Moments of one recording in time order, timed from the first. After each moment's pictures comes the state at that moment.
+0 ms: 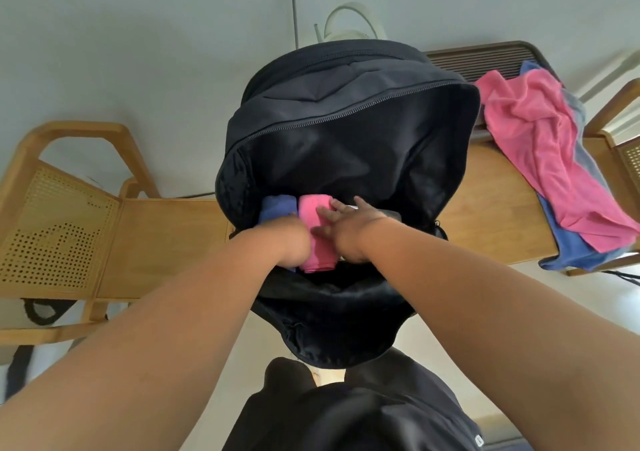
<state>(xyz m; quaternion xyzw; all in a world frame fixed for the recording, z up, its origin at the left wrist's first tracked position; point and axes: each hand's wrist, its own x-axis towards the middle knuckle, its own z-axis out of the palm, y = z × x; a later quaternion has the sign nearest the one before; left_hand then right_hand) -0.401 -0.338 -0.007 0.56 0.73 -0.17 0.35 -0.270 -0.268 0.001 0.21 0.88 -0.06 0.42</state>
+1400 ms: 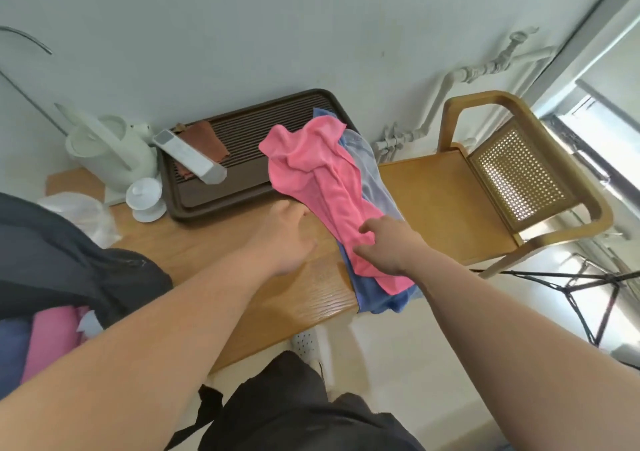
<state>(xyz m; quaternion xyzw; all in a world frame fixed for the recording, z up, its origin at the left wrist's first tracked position) -0.020 -0.101 0.040 0.65 0.71 0.04 0.28 0.195 -0.055 0.018 0.59 0.76 -0.27 0.11</state>
